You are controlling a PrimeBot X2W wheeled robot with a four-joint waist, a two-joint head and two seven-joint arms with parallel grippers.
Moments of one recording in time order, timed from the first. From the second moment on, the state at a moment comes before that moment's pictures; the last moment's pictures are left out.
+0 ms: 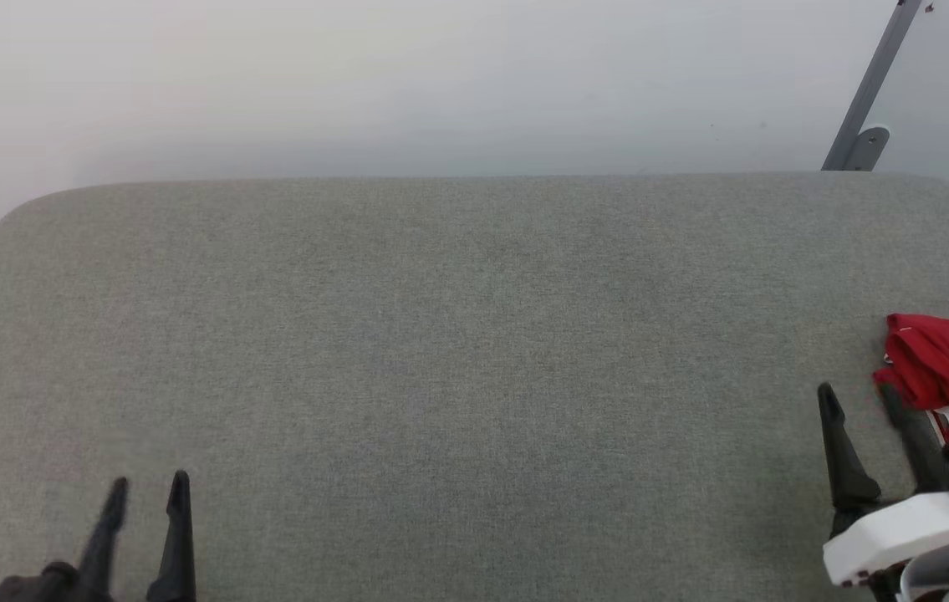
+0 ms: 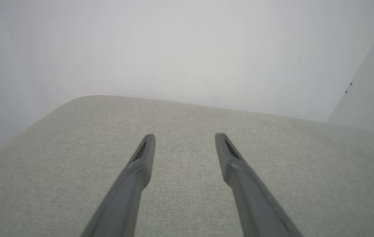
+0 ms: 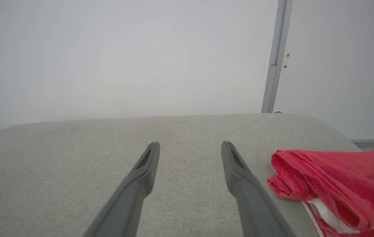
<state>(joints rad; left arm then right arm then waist) 0.18 0.20 0.06 0.05 -0.35 -0.13 -0.26 -0.01 -0.19 -0.06 0.15 0.30 0.13 -0.13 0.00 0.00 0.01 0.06</state>
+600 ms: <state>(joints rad) 0.16 0.16 0.05 0.11 -0.58 -0.13 -0.20 0.00 -0.15 -0.07 0.20 0.53 0.13 -0.09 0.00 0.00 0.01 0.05</state>
